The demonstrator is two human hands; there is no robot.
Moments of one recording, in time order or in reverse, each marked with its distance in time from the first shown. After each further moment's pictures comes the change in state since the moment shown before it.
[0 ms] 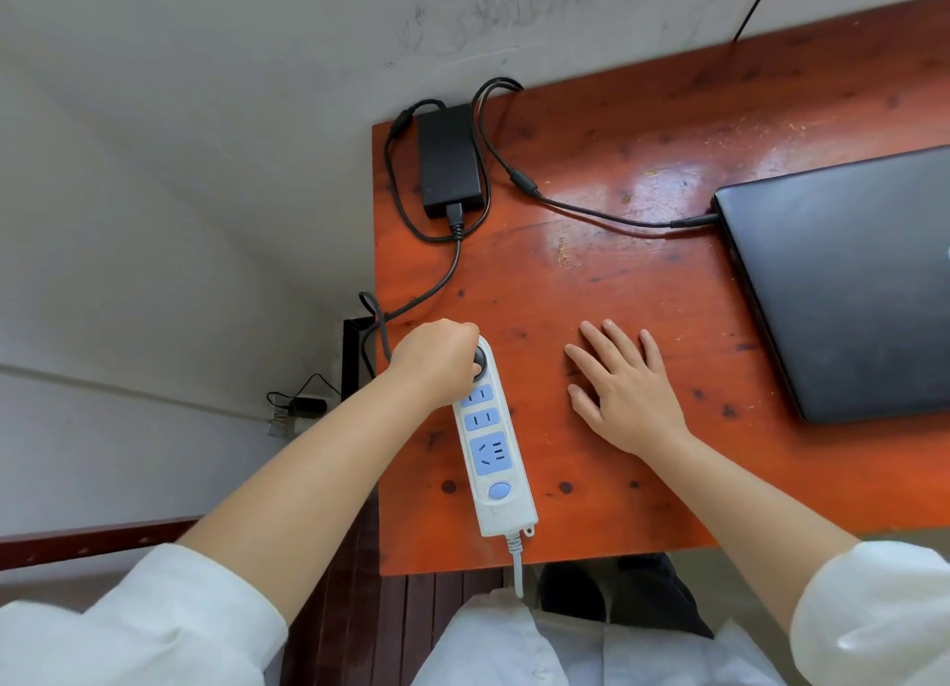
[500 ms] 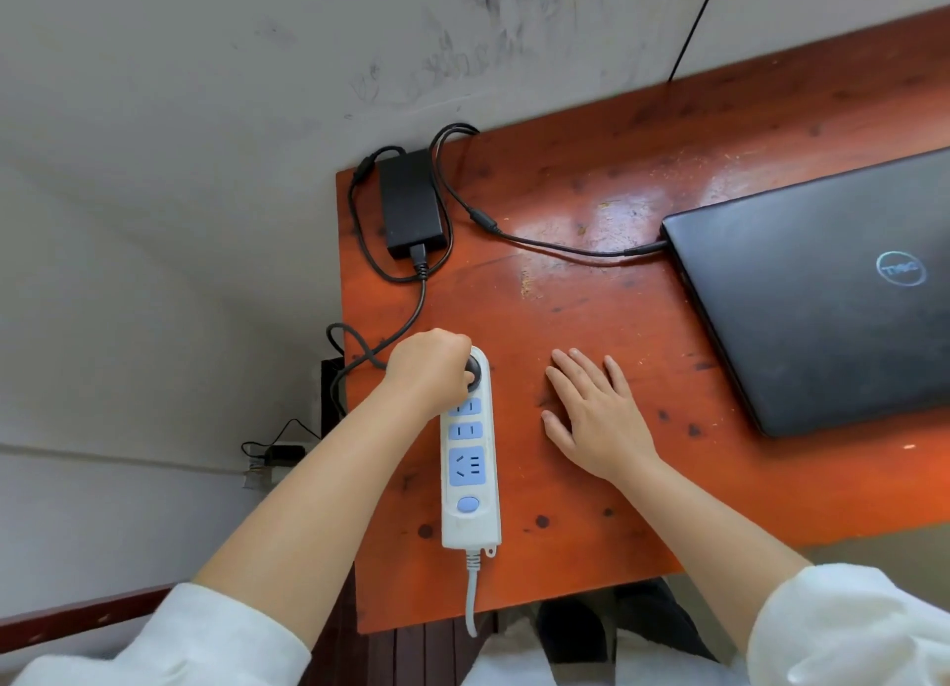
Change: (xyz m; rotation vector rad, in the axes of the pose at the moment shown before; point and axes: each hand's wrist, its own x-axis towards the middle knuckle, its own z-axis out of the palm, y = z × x) left_hand 0.028 0.017 -0.012 0.091 0.088 0.050; right_hand 0.000 0.003 0.004 0.066 0.035 0.038
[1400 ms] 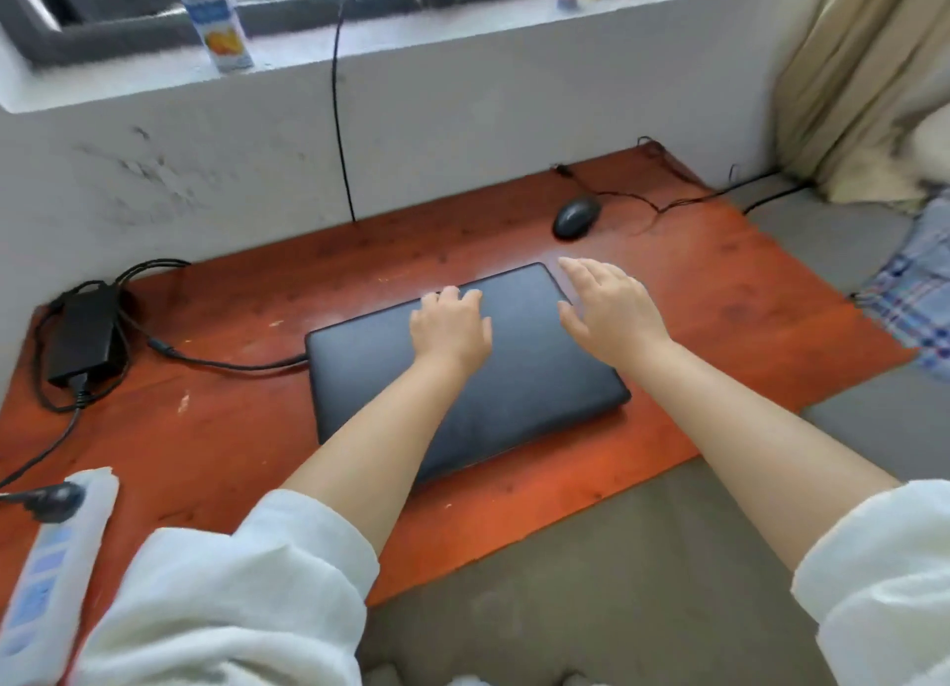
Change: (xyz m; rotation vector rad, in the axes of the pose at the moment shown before) left_hand 0.092 0.422 -0.135 -0.284 0.369 0.029; right_hand -0.098 0.335 -0.305 -0.149 0.303 0.216
